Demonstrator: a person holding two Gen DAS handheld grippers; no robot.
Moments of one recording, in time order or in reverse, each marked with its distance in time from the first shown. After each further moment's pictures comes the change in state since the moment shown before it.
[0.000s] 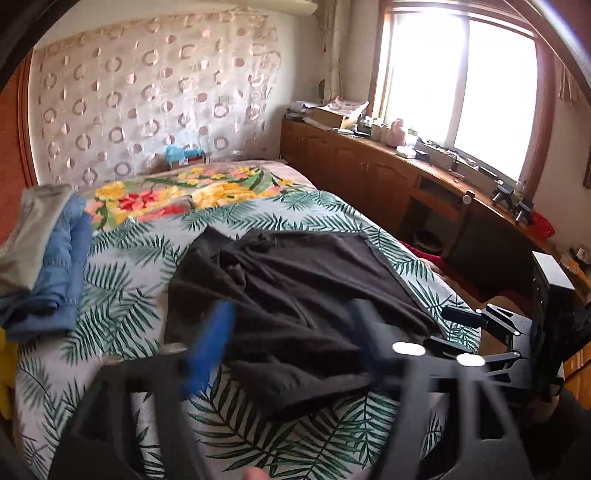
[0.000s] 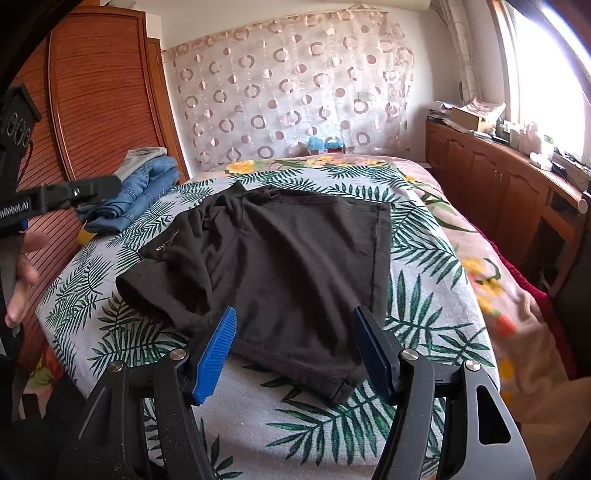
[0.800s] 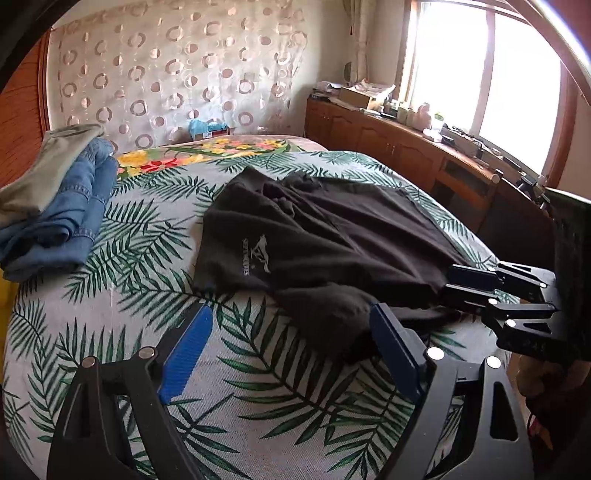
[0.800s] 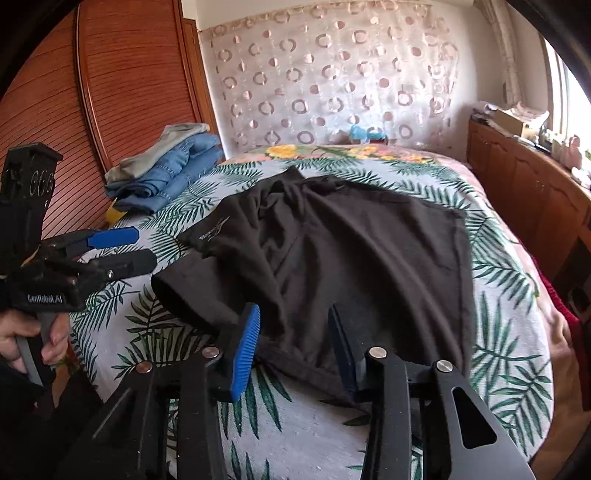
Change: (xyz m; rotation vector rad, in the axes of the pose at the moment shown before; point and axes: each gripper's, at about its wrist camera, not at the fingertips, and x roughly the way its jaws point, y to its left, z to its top) left arm 0.016 0.030 -0.060 -0.041 0.059 0.090; right arm 0.035 0.004 0.011 -0.078 0.072 0.134
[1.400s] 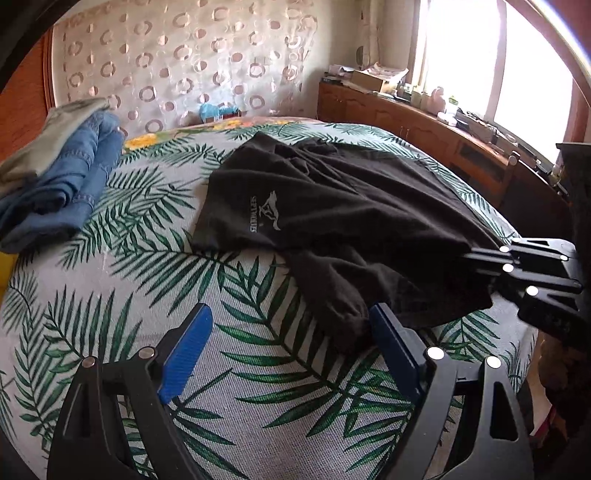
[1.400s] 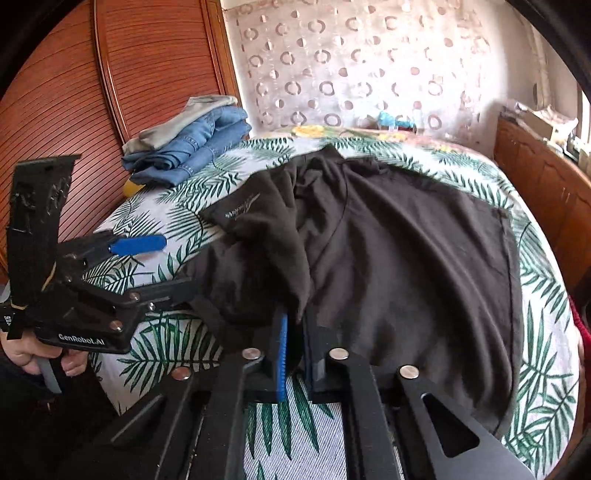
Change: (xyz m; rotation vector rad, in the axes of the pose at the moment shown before) left arm 0.021 0.000 -0.022 -0.014 0.060 0.042; right arm 0.014 0.004 0.022 -0.070 0.049 0.055
